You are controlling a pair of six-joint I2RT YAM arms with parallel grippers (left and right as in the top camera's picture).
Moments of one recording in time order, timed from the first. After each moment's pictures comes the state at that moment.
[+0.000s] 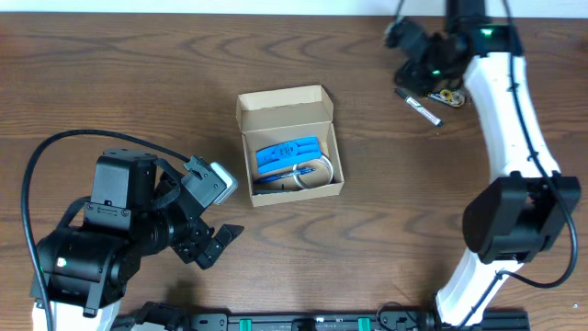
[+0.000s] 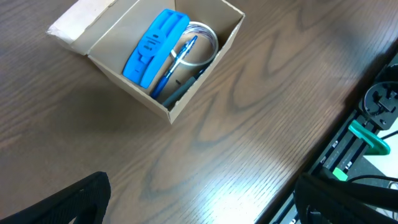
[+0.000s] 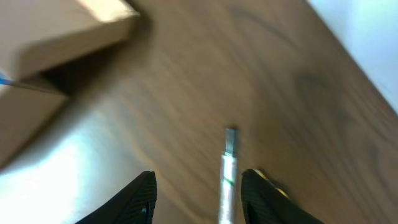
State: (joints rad) left arm -0.22 0.93 1.19 -1.28 0.44 0.46; right arm 0.00 1.99 1.90 -1.01 -0.26 -0.79
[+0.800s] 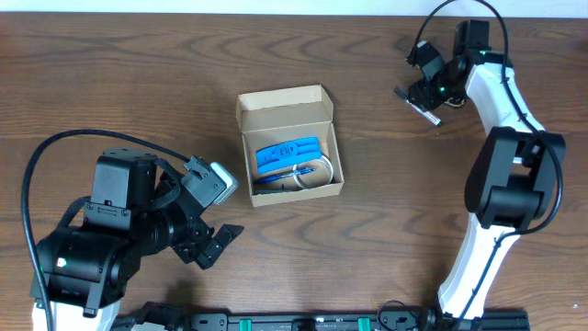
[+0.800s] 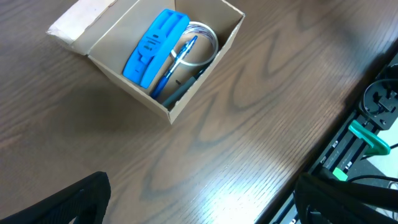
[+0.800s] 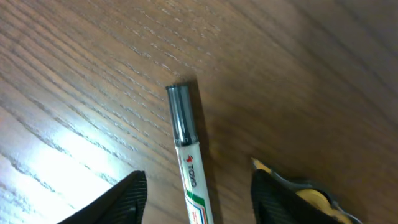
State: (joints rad) left arm -0.22 0.93 1.19 -1.28 0.44 0.46; right arm -0.12 2.24 1.78 -0.75 -0.24 -0.67
